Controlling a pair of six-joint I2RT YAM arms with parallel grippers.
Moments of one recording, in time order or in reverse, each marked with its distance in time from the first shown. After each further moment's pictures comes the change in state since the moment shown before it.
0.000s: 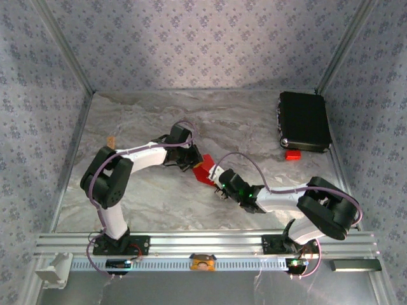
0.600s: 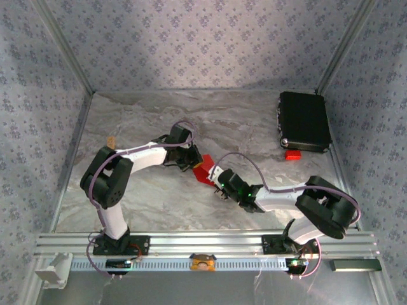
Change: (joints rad) left arm 0.000 0.000 0.000 -0.003 0.000 0.000; right arm 0.000 0.014 0.011 -0.024 0.000 0.000
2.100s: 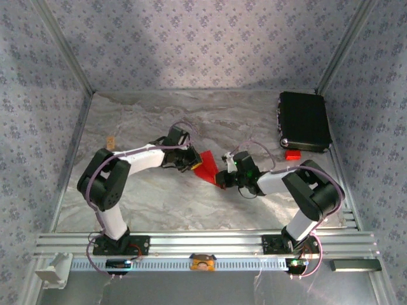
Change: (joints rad) left arm 0.003 -0.023 -0.043 0.031 -0.009 0.027; right arm -0.343 0.177 0.049 0.123 -0.694 0.602
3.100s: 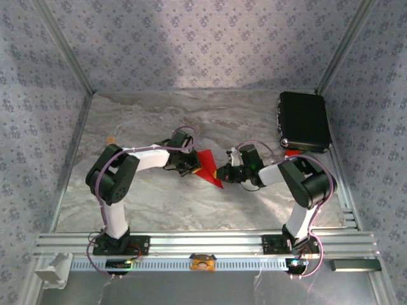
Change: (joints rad) left arm -0.013 0.083 0.012 -0.015 -0.029 0.019; right arm -0.131 0.120 0.069 0.031 -0.311 0.187
